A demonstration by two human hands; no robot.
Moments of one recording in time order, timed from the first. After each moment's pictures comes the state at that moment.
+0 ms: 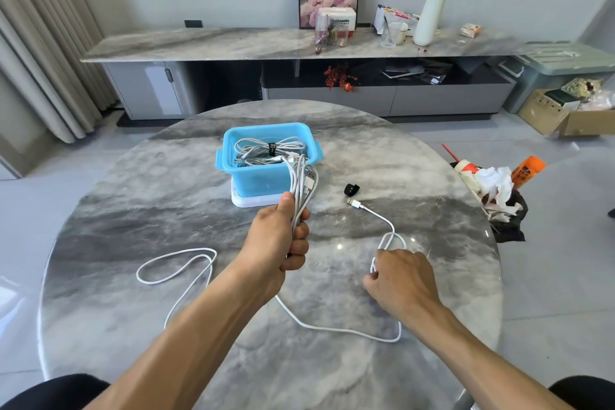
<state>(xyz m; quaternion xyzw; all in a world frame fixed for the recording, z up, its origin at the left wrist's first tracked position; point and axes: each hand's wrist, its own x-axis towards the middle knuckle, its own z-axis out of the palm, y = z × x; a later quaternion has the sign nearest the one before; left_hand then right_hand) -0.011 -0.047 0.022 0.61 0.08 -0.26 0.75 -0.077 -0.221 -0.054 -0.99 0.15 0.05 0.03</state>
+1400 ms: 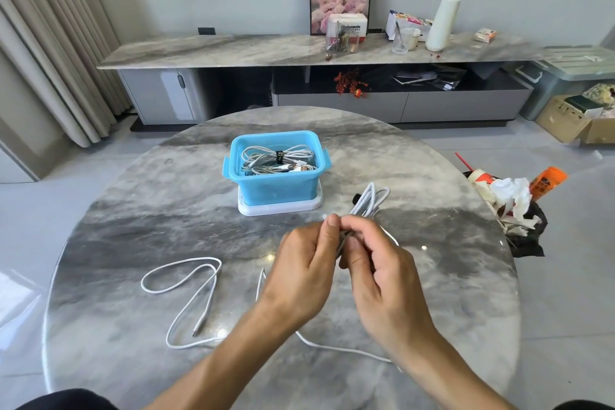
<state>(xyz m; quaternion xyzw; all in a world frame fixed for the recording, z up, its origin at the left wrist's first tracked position) -0.024 -0.061 -0.005 0.78 -0.24 -0.02 0.58 -0.083 -0.168 -0.002 -0.83 -0.03 -0.30 0.48</state>
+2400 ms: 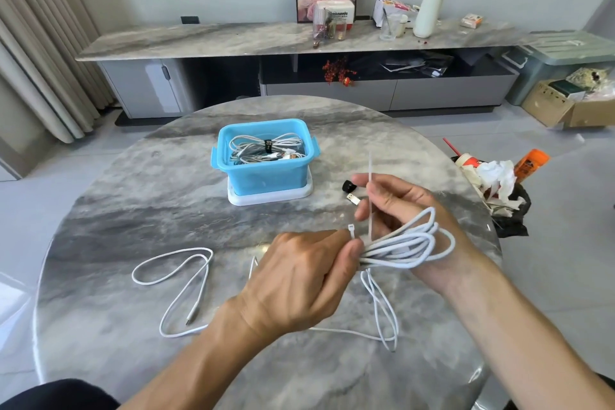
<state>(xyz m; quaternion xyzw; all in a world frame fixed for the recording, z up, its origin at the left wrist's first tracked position) -0.041 -0.044 0.015 0.78 -0.48 0.14 0.38 -0.069 -0.224 0.036 -0.58 0.09 -0.01 0.81</state>
